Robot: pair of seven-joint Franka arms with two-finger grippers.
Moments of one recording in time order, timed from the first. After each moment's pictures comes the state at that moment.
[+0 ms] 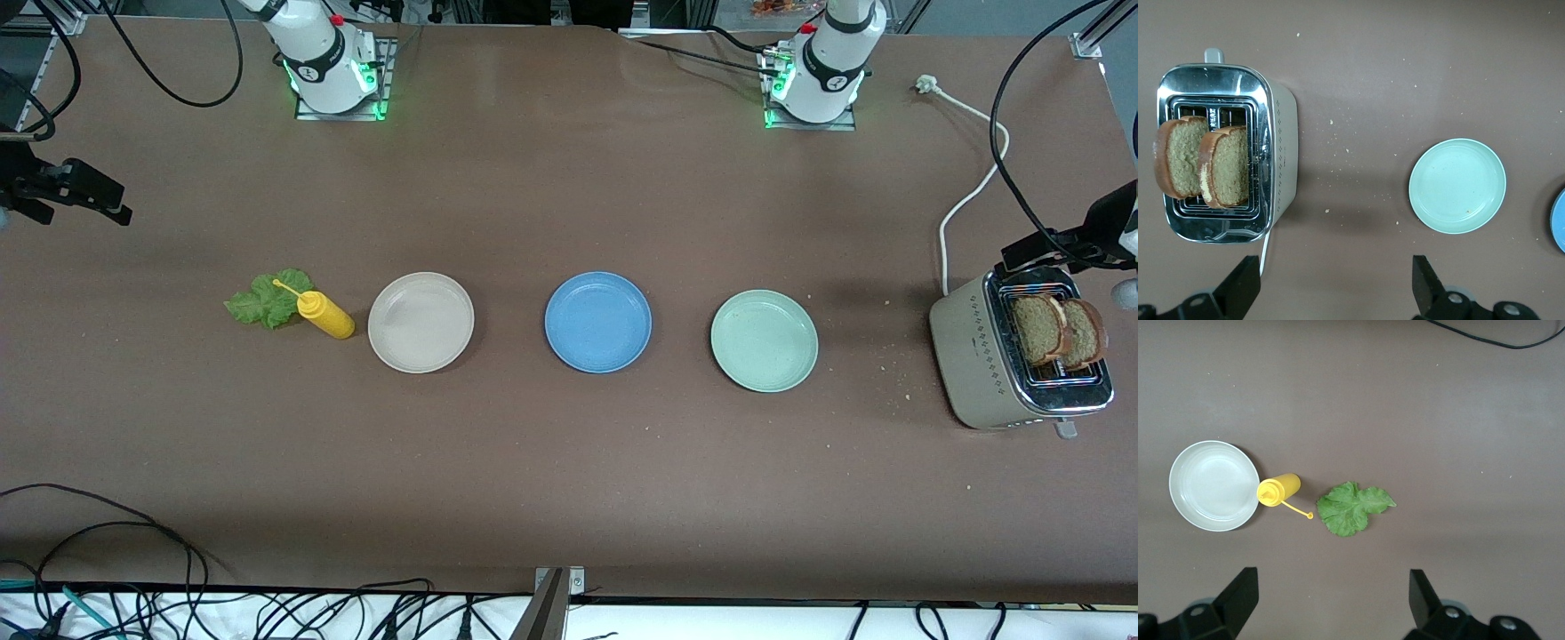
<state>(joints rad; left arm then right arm) 0.10 0.11 0.02 -1.61 -0.01 1.67 -0.01 -0.01 -0.03 -0.06 -1.67 -0.01 1.66 -0.07</state>
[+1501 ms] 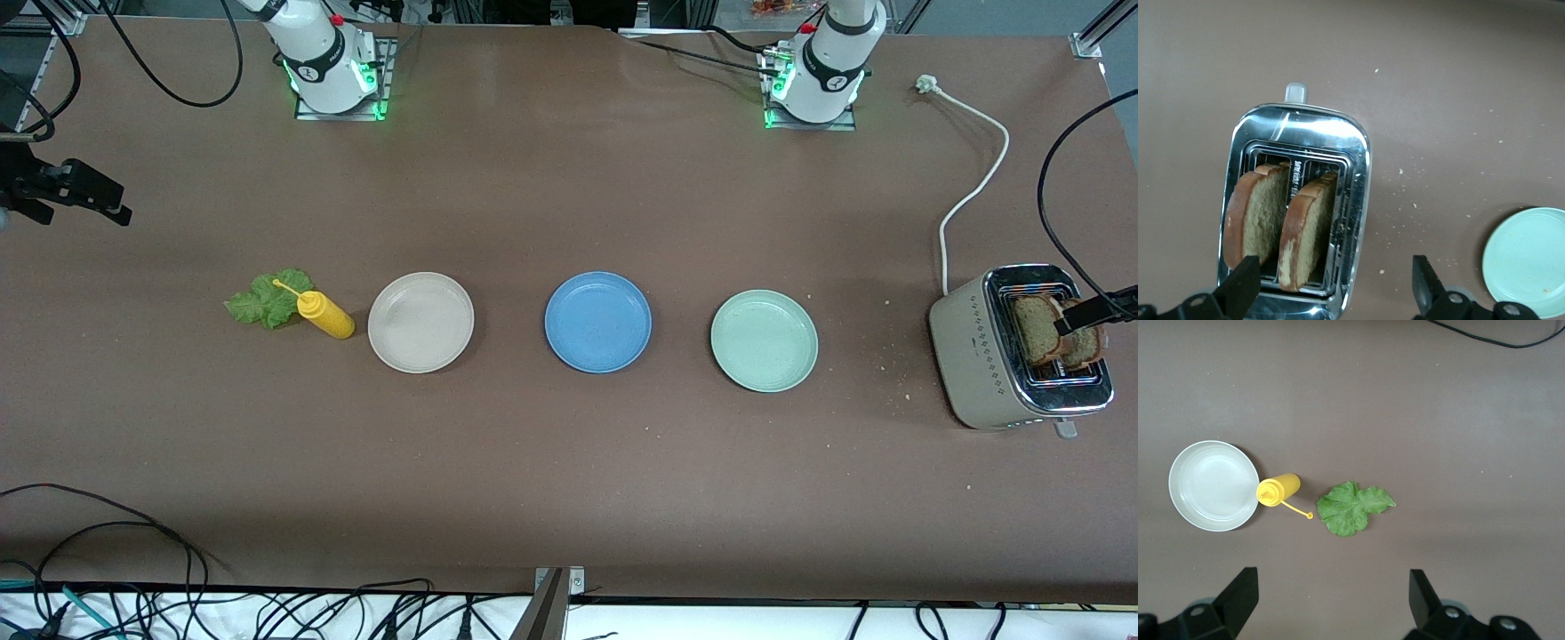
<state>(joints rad) 0.26 0.27 0.04 -1.61 -0.01 1.90 0.06 -0.01 -0.03 -0.06 -1.67 -0.01 1.66 -0.07</state>
